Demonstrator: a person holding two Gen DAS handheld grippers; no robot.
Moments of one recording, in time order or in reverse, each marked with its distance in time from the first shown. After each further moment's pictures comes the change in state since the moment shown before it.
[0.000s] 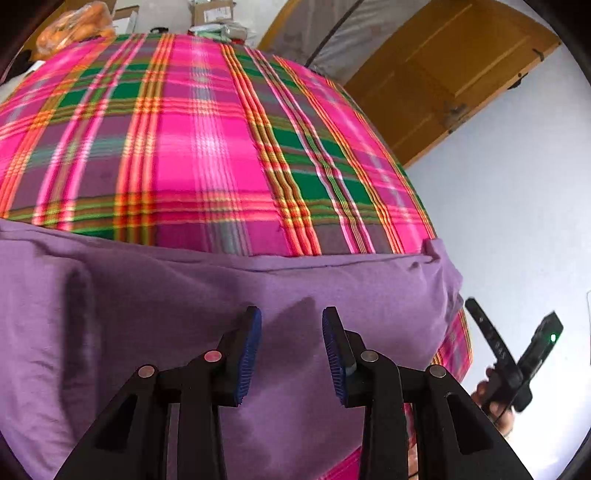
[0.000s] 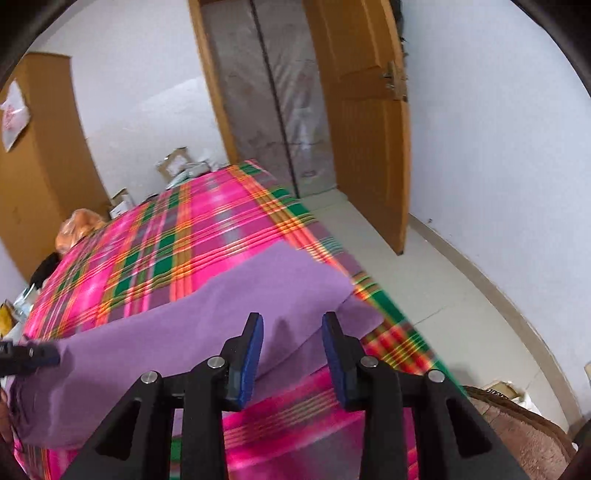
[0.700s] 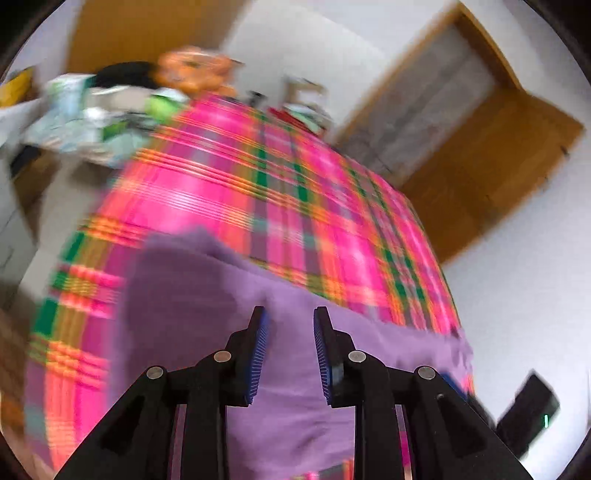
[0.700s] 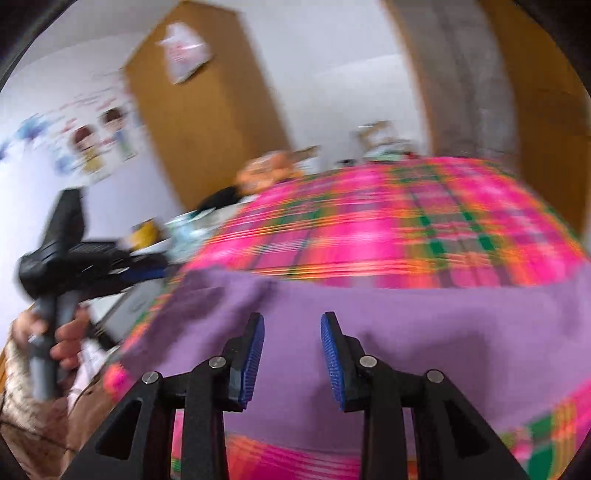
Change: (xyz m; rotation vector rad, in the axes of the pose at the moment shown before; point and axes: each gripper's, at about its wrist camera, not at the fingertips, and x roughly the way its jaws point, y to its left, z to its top) left arm -0.156 0.106 -0.026 -0.149 -0.293 0.091; right arm -0.052 0.214 -0.059 -0.288 0.072 0.551
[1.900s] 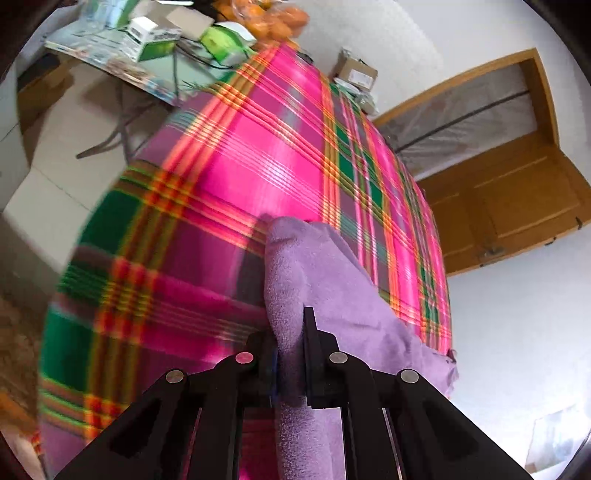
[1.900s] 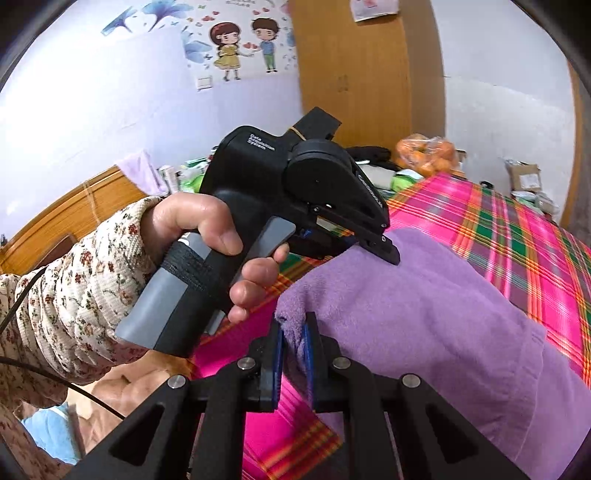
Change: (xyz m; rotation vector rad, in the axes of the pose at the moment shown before) left arm 0.017 0.151 0.025 -0.316 0.102 -0.051; right arm 0.084 0.243 -0.050 -0.544 0.176 0.388
